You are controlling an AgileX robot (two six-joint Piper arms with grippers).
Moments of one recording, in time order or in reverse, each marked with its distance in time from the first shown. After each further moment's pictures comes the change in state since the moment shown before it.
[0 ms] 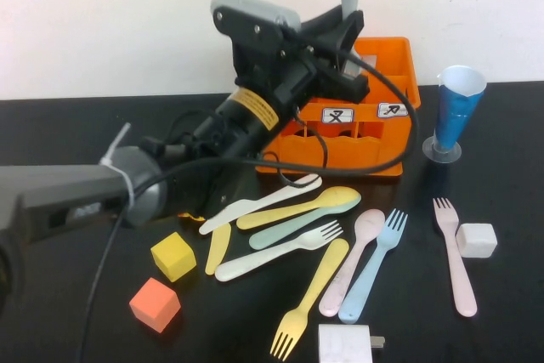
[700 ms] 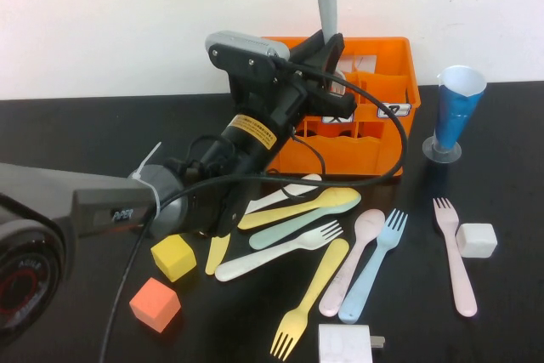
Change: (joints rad) right arm 0.000 0.000 0.000 0.000 -0.002 0.000; left arm 0.000 0.123 0.000 -0.135 -0.121 0.057
